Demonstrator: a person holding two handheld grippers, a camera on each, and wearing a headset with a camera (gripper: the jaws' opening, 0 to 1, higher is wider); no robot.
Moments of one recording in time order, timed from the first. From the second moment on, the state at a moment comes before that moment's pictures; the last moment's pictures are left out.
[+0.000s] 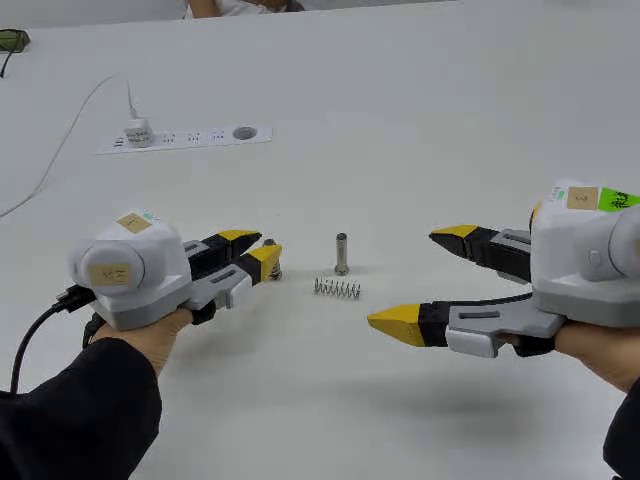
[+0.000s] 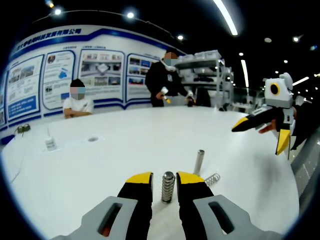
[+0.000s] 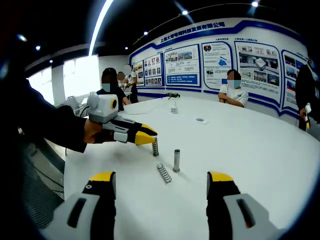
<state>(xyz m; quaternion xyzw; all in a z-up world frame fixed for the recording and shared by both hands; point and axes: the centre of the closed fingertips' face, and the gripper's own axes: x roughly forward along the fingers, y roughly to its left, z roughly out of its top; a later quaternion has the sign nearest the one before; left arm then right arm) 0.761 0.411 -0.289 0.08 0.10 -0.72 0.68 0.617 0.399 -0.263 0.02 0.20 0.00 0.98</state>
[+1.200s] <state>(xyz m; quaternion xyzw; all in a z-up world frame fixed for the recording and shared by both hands) 0.739 0.438 -0.233 0.06 0.07 -0.75 0.65 0.631 0.395 -0.280 -0.01 0.22 0.02 0.98</state>
